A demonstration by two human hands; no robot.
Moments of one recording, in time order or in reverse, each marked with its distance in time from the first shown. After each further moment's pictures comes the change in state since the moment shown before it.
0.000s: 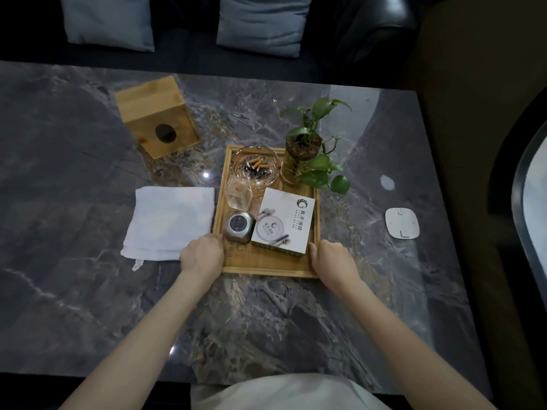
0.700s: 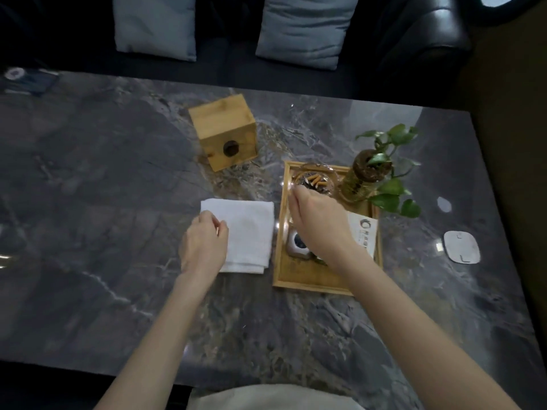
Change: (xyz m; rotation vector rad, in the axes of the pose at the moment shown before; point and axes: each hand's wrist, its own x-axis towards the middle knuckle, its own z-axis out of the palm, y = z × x) left_hand 0.014 -0.089 -0.079 -0.341 0.308 -0.111; right_hand 0.014 -0.183 -0.057 0.034 0.306 -0.495
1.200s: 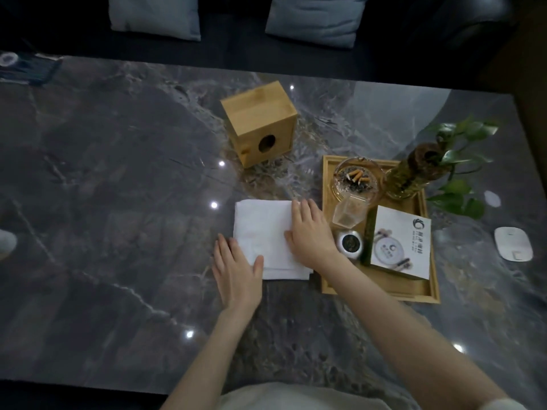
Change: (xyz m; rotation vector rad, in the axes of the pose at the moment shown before) left_hand -0.004 -0.075 0.056 0.063 -0.201 -0.061; right_hand 0.026 -0.027 0.136 -0.234 -0.453 0.146
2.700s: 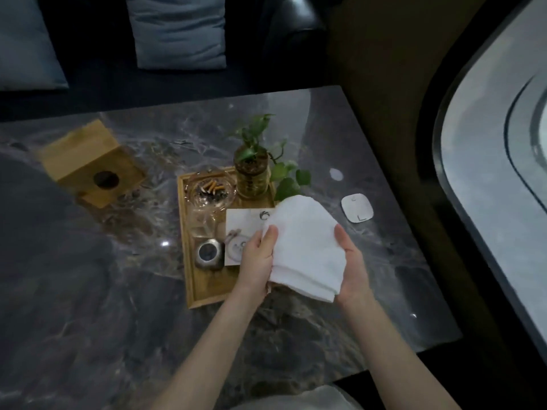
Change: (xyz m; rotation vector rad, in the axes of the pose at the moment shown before) left_hand -0.104 0.246 0.026 -1.183 -0.686 -0.035; right_hand -0.187 0.213 -0.037 2.594 0.102 0.352
